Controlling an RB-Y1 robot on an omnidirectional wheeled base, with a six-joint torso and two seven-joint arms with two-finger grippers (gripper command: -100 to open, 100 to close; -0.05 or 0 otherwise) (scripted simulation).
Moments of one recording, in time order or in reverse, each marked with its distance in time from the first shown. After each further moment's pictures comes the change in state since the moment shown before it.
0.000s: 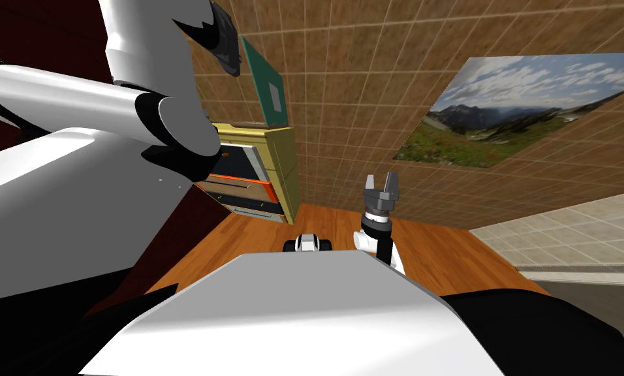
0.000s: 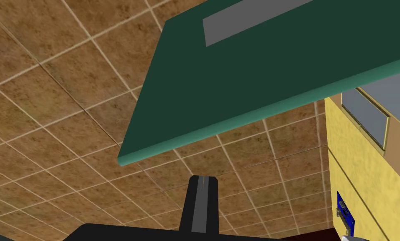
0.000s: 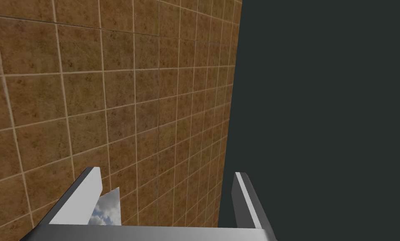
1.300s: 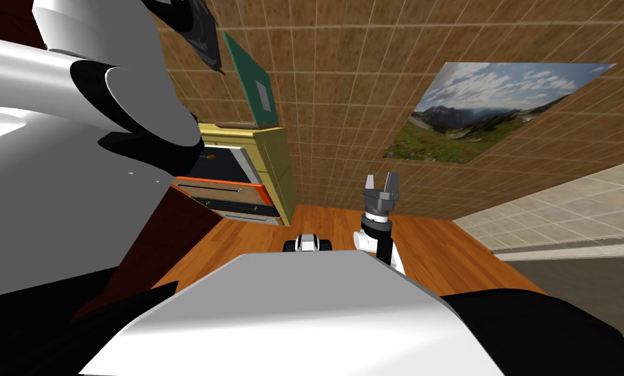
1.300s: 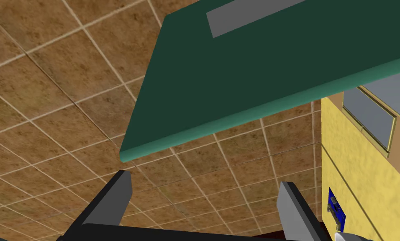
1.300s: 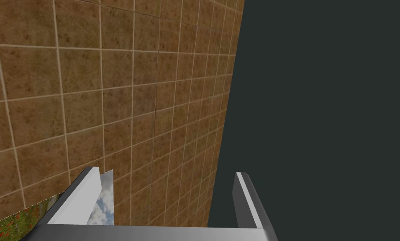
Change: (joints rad) left arm -0.051 0.075 -0.008 0.076 -0.047 0.020 0.027; right arm 0.000 0.000 0.000 0.000 0.000 0.000 0.000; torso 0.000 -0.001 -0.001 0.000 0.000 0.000
